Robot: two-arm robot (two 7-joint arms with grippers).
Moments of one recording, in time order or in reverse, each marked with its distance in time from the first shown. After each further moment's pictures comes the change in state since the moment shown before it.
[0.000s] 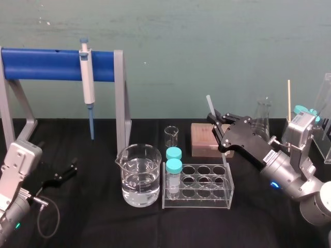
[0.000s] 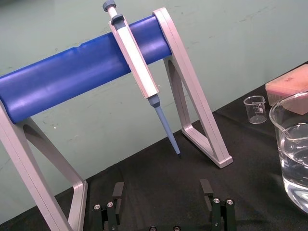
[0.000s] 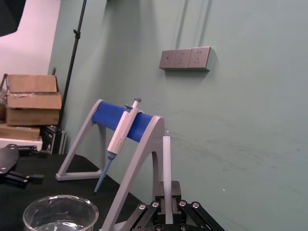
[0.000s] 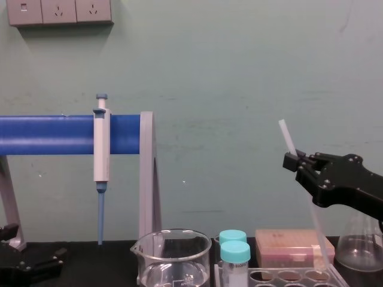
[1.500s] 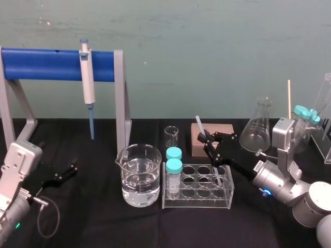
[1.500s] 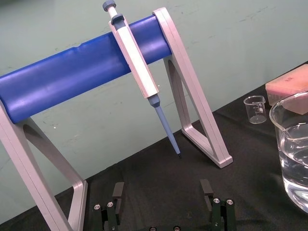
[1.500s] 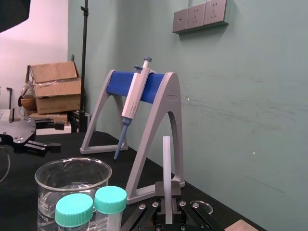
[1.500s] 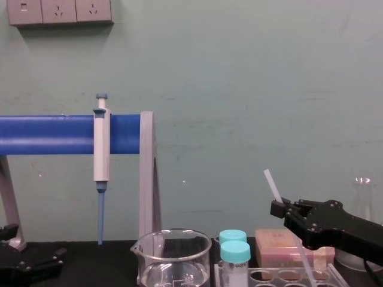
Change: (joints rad) left arm 0.000 0.000 0.000 0.000 0.000 0.000 0.000; right arm 0.162 -0.060 -0.057 0.366 0.085 -0.013 0.187
